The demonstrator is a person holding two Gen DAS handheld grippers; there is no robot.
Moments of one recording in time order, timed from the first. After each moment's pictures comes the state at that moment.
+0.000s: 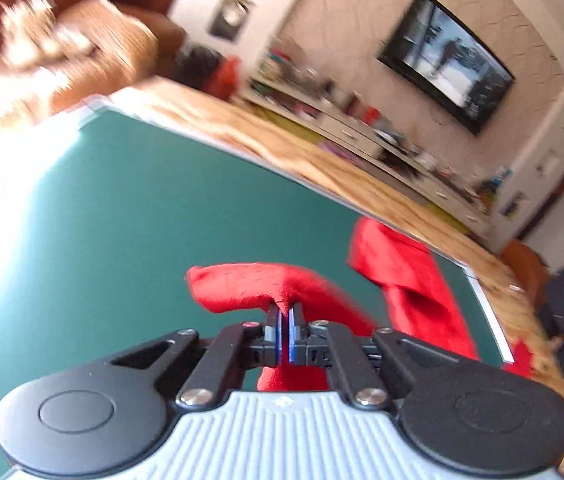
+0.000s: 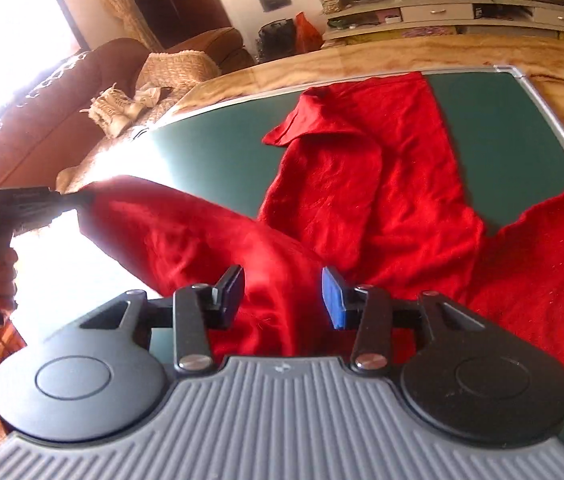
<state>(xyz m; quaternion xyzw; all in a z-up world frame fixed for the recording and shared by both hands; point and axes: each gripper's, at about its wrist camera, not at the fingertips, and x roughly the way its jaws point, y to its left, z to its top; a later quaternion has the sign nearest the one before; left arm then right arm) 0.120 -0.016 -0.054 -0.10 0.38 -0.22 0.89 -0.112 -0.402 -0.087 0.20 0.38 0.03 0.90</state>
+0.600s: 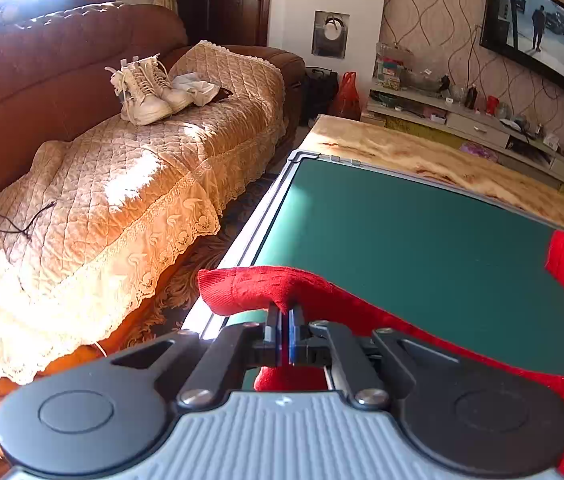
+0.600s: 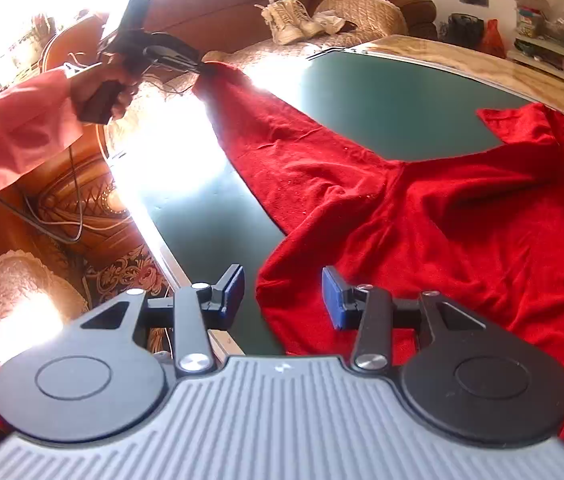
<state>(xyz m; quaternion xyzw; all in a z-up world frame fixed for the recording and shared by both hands) 0.185 0.084 -0.050 0.03 0.38 -0.09 0.92 -0.102 -0.249 -0.090 0.01 0.40 0.24 0.88</state>
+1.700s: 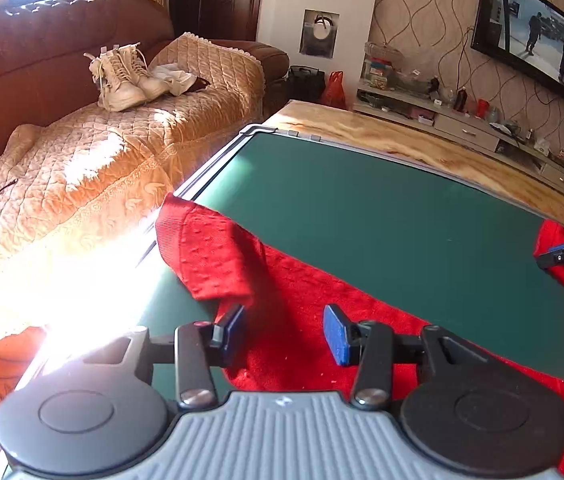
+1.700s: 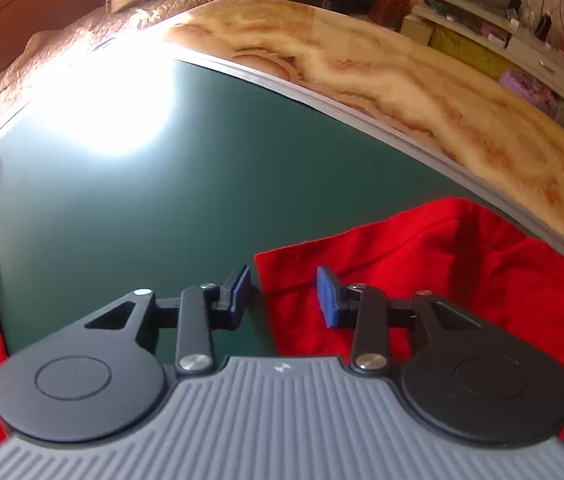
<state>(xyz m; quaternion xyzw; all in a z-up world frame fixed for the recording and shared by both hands) 0.176 0.038 -0.126 -0.03 0.38 -0.11 0.92 0.239 -0.356 -0.132 -0.03 0.49 0.06 0.87</state>
